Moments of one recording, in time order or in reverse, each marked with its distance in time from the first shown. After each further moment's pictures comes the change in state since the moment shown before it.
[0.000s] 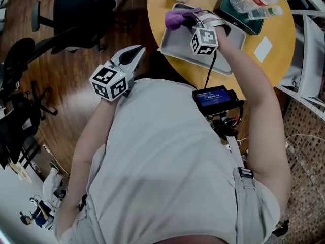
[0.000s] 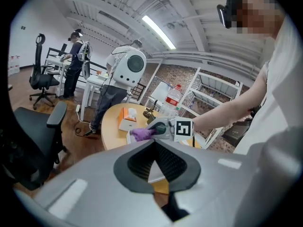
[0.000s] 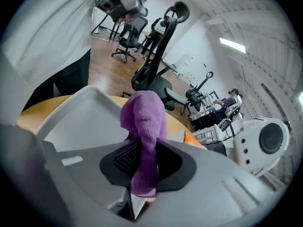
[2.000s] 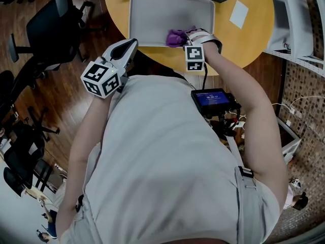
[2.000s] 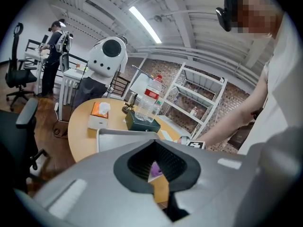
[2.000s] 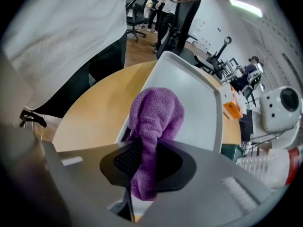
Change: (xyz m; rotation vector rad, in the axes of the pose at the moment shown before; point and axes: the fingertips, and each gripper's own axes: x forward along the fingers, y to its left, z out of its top) left arm 0.064 -0.106 -0.002 0.080 0.049 -0.177; right arm -0.101 0.201 -0.098 0.083 0.304 0.234
